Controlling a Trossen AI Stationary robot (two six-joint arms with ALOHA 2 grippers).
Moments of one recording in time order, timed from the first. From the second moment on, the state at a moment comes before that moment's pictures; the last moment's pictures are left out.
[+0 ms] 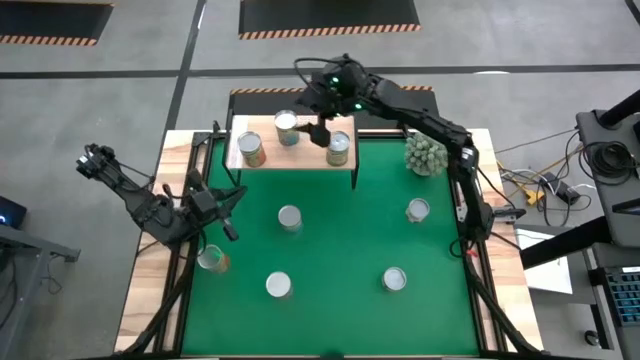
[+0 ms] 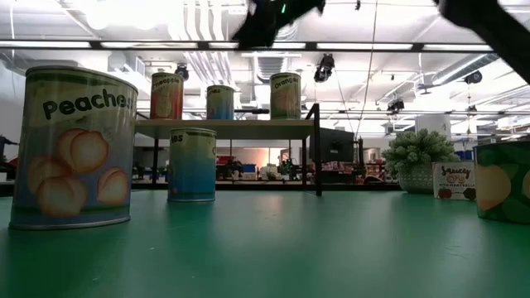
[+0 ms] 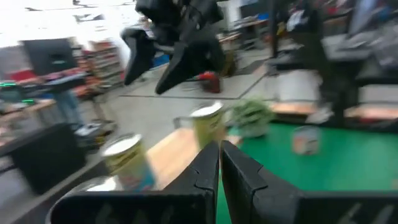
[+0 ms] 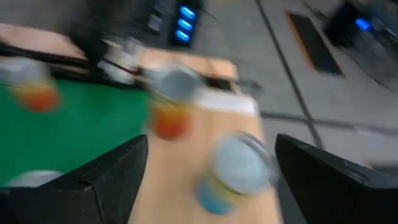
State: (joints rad) left arm -0.64 0.78 0.75 -0.10 -1.26 0.02; right arm -0.44 2.05 2.35 -0.77 -0.33 -0.42
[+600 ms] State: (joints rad) left arm -0.45 1.15 1.31 -0.58 -0.90 0.09; right arm 0.07 1.72 2.06 -0.87 -0.08 -0.50
